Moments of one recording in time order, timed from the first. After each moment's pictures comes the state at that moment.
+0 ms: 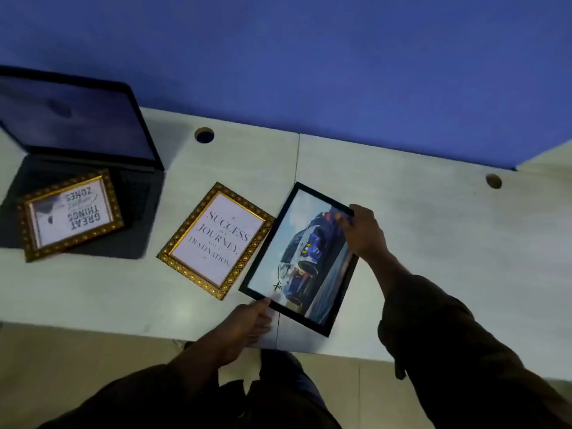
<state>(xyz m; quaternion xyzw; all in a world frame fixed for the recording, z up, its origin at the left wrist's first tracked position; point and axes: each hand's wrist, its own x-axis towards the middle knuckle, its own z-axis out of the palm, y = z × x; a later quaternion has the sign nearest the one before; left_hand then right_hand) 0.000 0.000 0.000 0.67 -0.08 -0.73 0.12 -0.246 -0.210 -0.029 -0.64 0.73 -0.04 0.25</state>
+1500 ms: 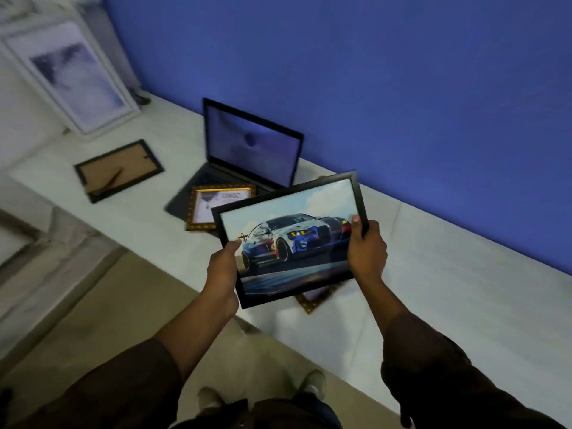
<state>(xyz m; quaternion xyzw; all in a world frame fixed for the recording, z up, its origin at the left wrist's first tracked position) 0.179 0.051 0.136 0.66 0.09 -0.47 0.58 -0.002 -0.128 0.085 -0.63 0.66 -0.23 0.33</state>
